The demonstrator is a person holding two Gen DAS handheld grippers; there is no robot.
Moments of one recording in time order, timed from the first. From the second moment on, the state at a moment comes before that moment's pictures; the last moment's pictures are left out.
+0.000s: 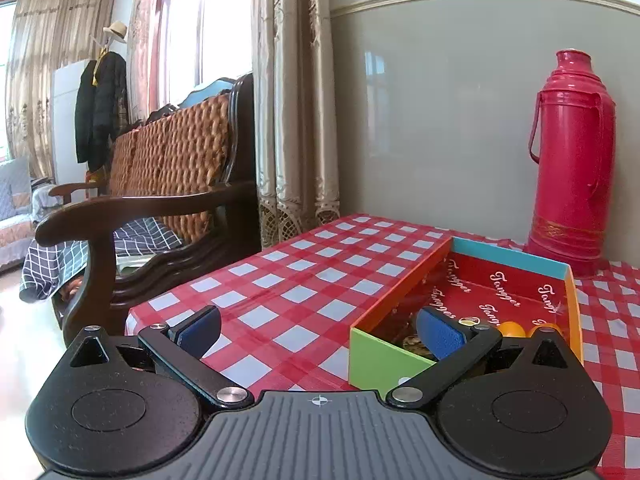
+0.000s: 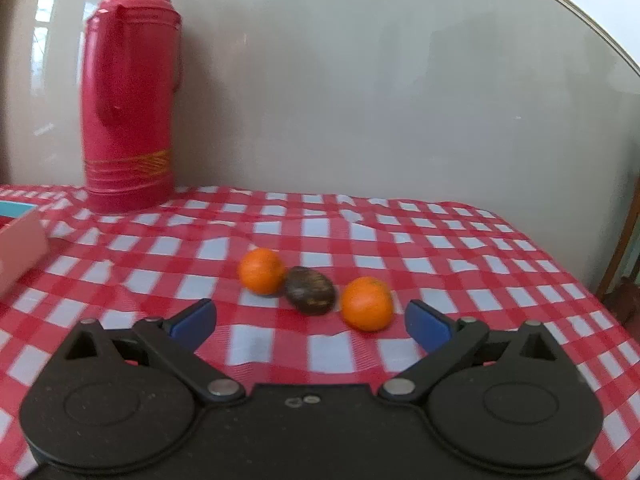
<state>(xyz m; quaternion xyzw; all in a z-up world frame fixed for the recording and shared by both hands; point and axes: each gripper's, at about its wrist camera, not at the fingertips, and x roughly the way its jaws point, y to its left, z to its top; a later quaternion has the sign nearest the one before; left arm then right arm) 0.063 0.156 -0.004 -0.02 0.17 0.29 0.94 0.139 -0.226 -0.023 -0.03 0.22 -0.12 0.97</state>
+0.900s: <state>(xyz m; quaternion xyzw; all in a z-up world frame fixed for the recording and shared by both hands) 0.067 0.151 -0.005 -0.01 0.17 0.28 0.94 0.187 -0.285 -0.035 0.02 0.30 -0.12 0.95</state>
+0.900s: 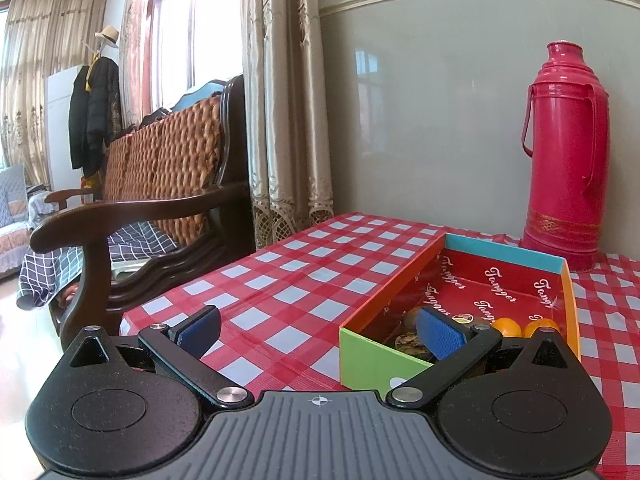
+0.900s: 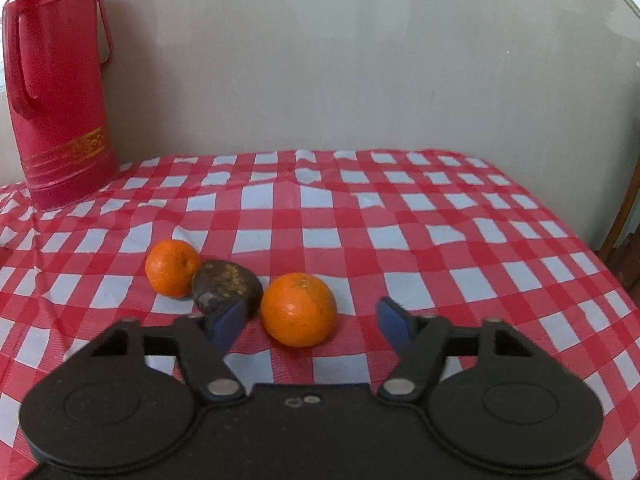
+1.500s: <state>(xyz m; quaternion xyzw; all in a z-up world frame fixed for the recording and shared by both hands) 0.067 0.152 -0.006 -0.02 0.17 0.28 0.94 0.185 -0.285 -0.038 0.03 0.30 -0.10 0.95</state>
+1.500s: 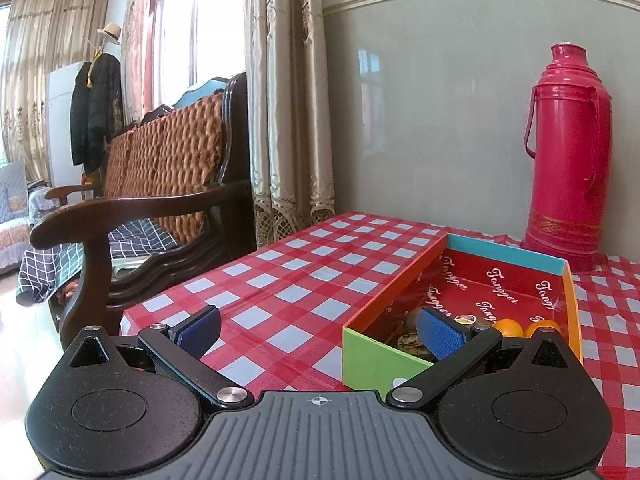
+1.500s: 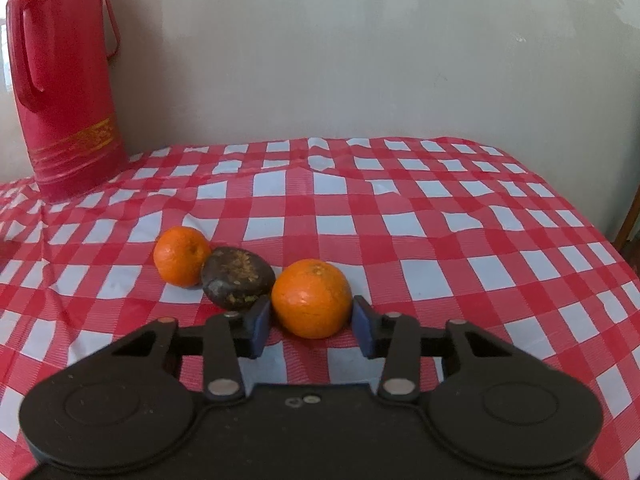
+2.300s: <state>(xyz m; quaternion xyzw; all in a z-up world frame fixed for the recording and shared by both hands) 0.054 0.196 -0.009 -0.09 0.18 0.32 0.93 0.138 -0.084 0.027 -0.01 0.22 0.18 0.96</state>
